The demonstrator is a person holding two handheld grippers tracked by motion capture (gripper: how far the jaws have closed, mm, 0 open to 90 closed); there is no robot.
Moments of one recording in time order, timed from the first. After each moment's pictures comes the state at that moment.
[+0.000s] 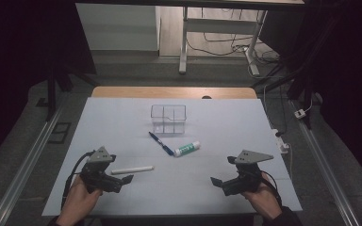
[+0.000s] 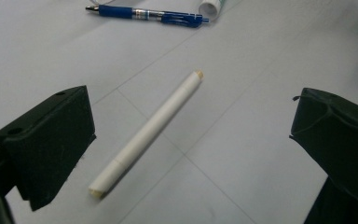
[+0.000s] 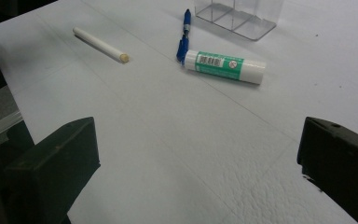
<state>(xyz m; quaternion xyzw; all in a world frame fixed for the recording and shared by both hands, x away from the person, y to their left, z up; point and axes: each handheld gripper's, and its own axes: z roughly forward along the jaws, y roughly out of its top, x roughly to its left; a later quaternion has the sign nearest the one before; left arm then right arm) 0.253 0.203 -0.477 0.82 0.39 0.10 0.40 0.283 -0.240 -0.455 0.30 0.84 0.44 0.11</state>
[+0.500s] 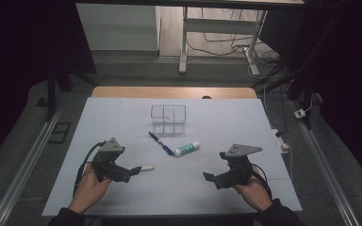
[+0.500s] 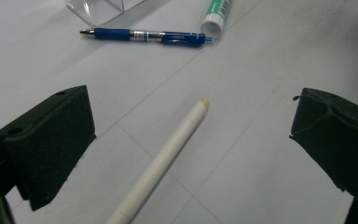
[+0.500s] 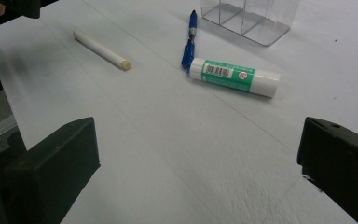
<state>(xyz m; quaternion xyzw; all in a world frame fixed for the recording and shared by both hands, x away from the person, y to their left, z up) 0.284 0.186 -0.474 0.83 0.38 0.10 0.39 0.302 -0.218 -0.457 0.30 0.85 0.43 0.09</state>
